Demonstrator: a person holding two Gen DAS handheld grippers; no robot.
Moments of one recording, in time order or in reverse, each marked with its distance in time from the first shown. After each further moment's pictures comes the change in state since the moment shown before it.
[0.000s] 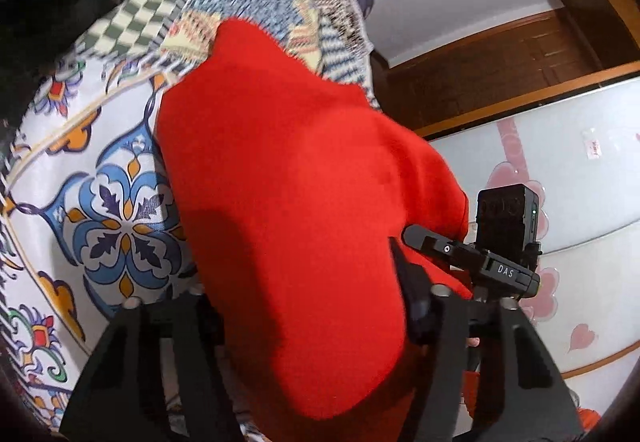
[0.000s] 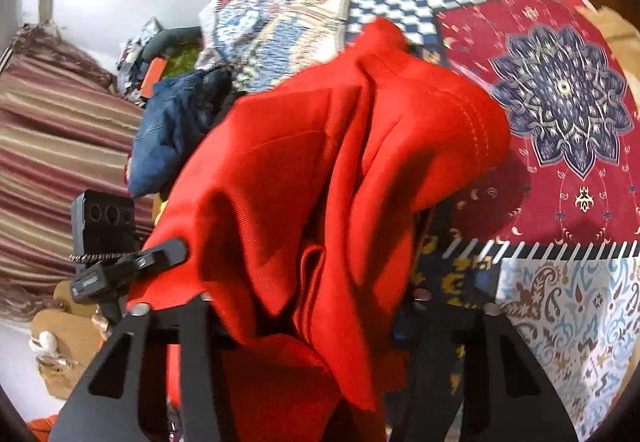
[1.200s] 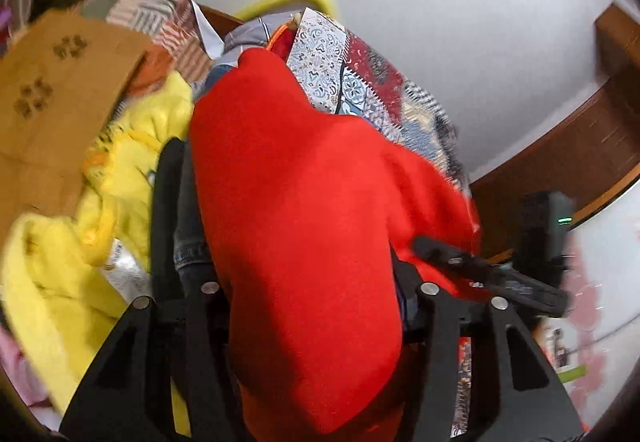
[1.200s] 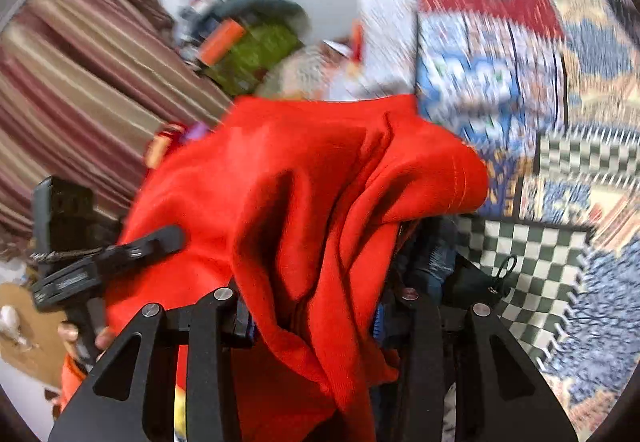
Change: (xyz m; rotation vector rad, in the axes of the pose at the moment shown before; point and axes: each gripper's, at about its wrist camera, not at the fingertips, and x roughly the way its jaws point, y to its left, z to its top) left arm -0.256 0.191 0.194 -0.033 -0.395 0.253; right arm 0.262 0.235 0.188 -0.340 0.010 0.036
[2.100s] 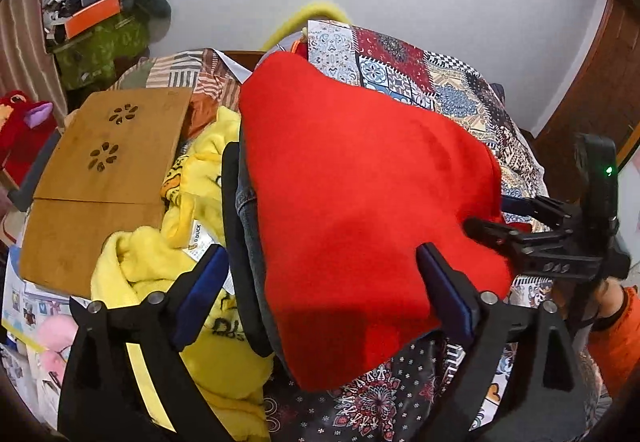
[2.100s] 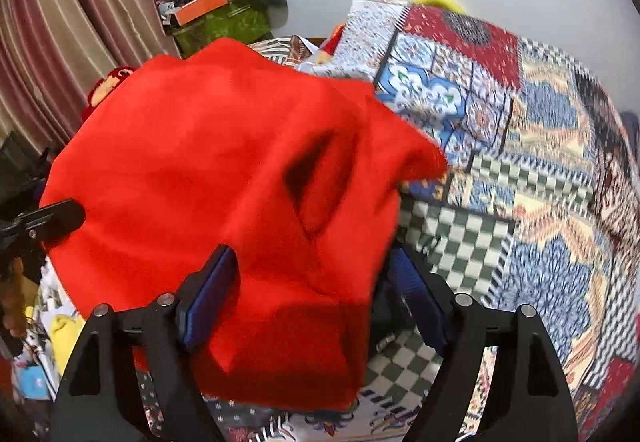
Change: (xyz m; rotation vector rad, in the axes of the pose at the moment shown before) left arm -0.034 -0.050 -0.064 0.306 -0.053 0.361; right arm -0.029 0.015 -0.051 -0.233 -0.035 -0.312
